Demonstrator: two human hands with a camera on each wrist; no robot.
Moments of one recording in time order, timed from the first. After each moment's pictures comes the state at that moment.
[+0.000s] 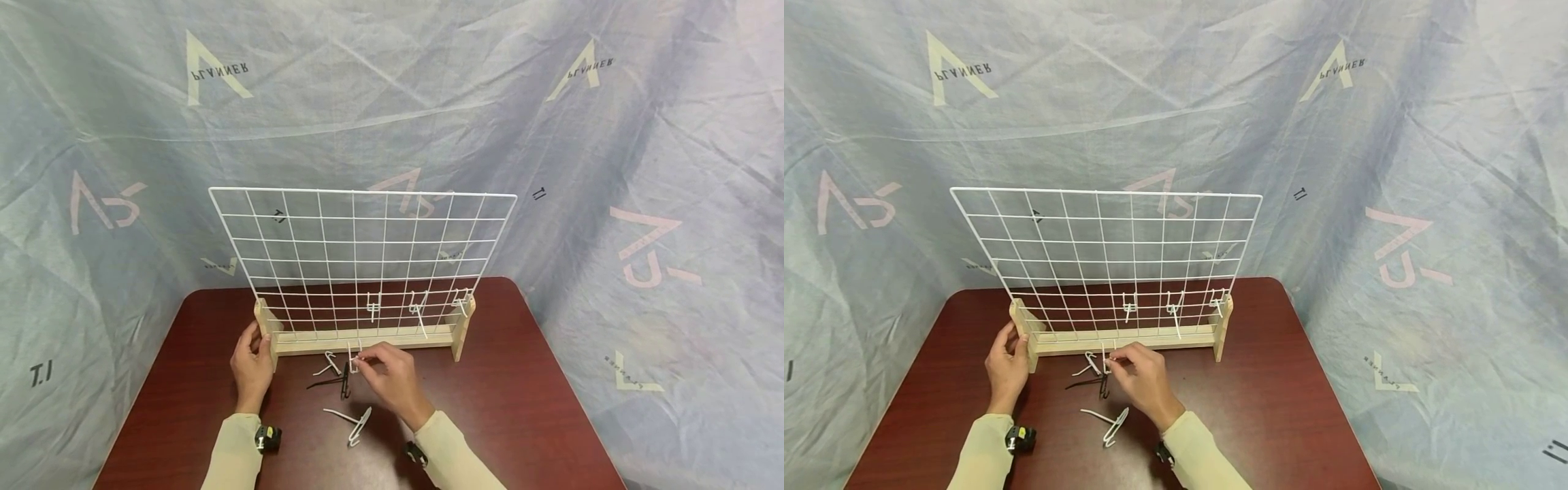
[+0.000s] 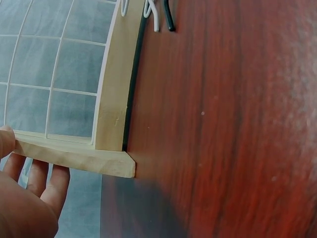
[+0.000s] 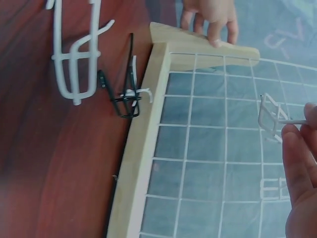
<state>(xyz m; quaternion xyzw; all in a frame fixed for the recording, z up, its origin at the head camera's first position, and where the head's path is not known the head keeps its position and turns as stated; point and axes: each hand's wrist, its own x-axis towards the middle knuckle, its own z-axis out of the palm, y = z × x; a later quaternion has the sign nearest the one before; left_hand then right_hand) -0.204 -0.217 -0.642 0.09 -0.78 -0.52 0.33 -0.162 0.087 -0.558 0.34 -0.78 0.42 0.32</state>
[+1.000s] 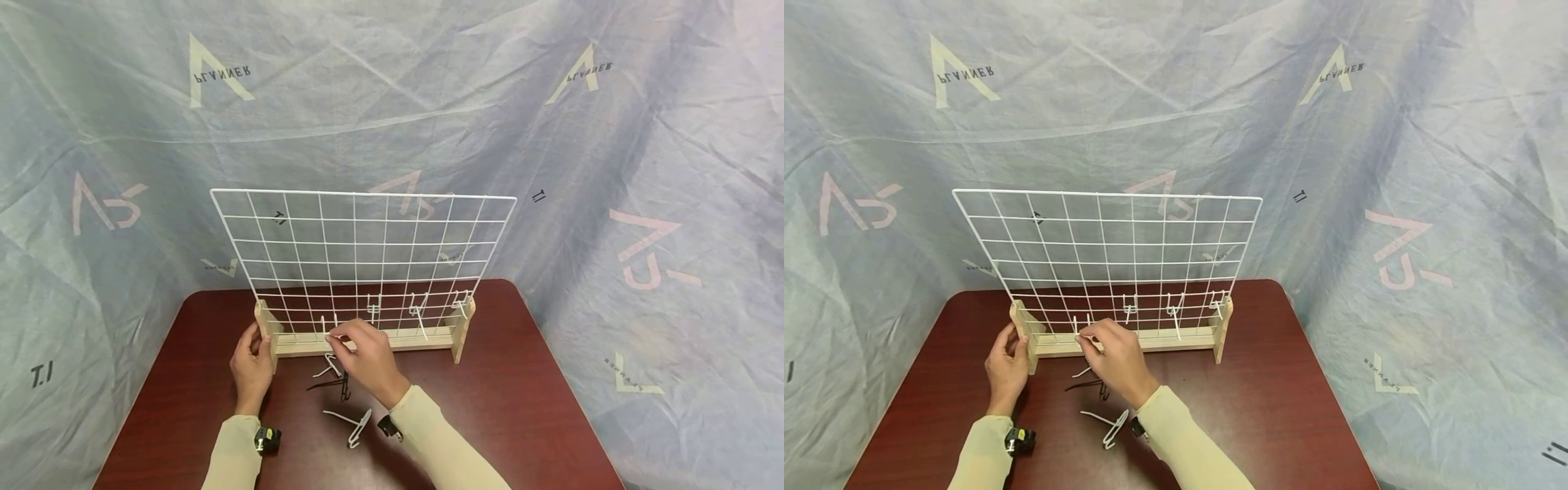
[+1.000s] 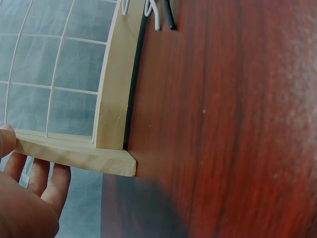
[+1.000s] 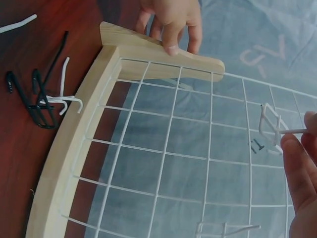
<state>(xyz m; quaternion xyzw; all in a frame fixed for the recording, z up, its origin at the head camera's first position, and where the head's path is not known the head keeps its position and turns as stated) -0.202 -0.217 -0.641 0.09 -0.78 -0.53 0.33 -0.183 0.042 -0.505 0.38 -0.76 0.37 0.37</state>
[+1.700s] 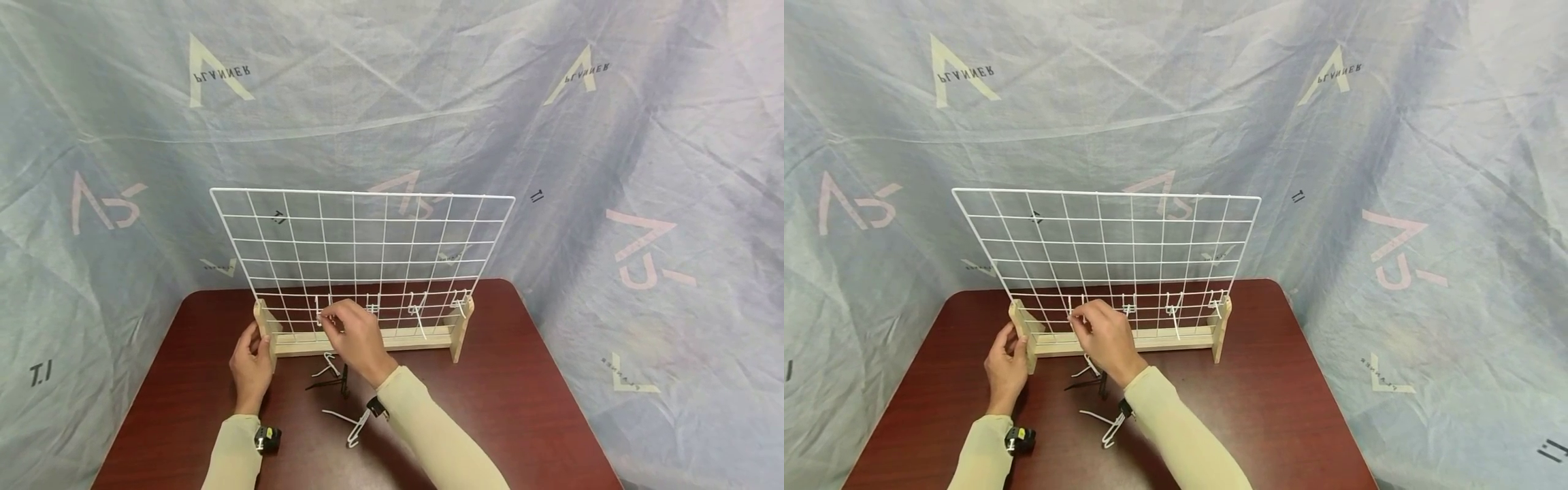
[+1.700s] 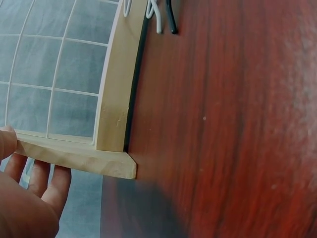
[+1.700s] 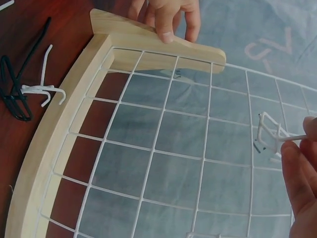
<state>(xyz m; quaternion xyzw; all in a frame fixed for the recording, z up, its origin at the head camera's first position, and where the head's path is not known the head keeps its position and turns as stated) -0.199 -0.216 -0.639 0.10 -0.78 -0.53 0.32 -0.206 0.022 -0.490 0.35 -0.79 0.33 0.38</state>
